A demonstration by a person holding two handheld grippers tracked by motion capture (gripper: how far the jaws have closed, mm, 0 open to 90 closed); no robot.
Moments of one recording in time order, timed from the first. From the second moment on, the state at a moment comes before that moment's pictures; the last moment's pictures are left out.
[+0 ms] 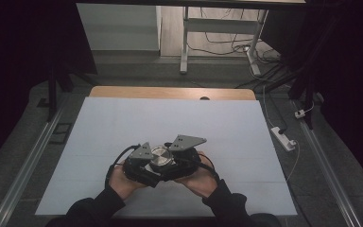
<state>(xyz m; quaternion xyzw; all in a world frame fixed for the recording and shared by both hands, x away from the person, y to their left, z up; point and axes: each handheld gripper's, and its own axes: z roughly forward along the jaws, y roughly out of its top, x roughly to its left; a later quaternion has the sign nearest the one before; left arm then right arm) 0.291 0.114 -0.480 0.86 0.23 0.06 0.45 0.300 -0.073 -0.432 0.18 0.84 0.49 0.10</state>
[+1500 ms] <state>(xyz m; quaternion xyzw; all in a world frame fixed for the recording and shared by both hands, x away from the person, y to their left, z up) 0.293 0.118 -0.478 0.85 0.20 0.03 0.48 0.295 -0.072 -0.426 0.16 0.85 0.49 0.10</state>
